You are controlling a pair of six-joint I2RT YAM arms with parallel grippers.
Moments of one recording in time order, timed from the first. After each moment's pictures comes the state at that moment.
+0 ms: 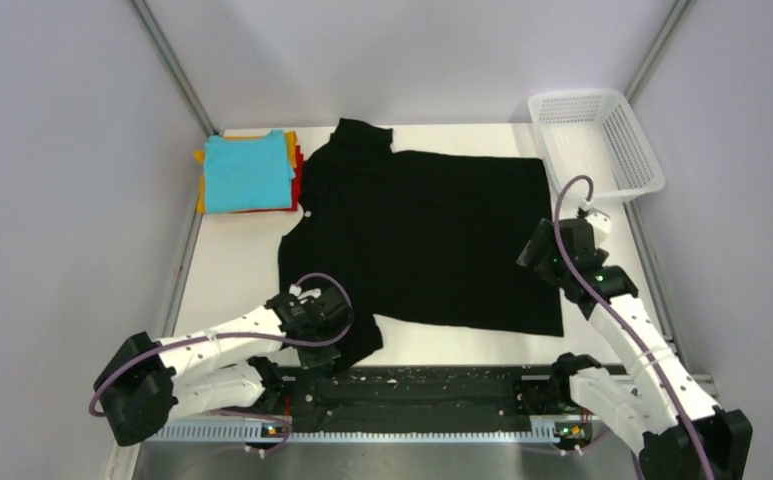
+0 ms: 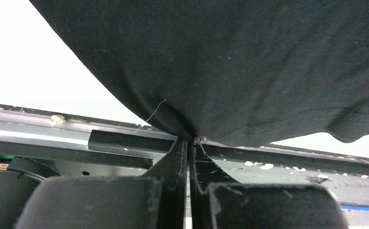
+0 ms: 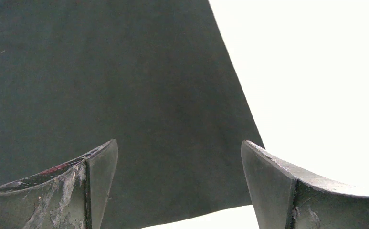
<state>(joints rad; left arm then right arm) -0.89 1.07 0.49 -0.90 -0.07 -1.18 0.25 0.90 0.70 -0.60 0.31 0.60</state>
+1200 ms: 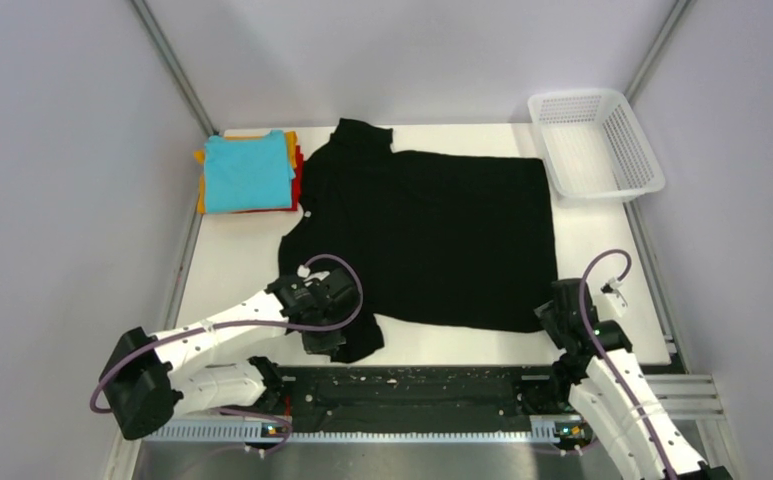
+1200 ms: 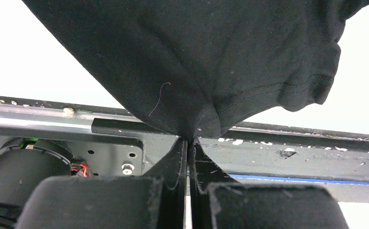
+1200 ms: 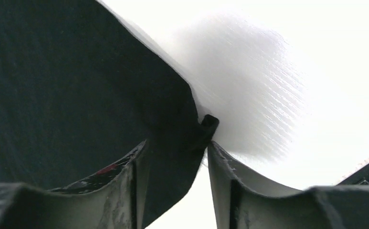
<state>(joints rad) -0.89 1.09 0.68 -1.02 -0.10 -1.09 0.19 0.52 0.29 -0.80 0.35 1.19</state>
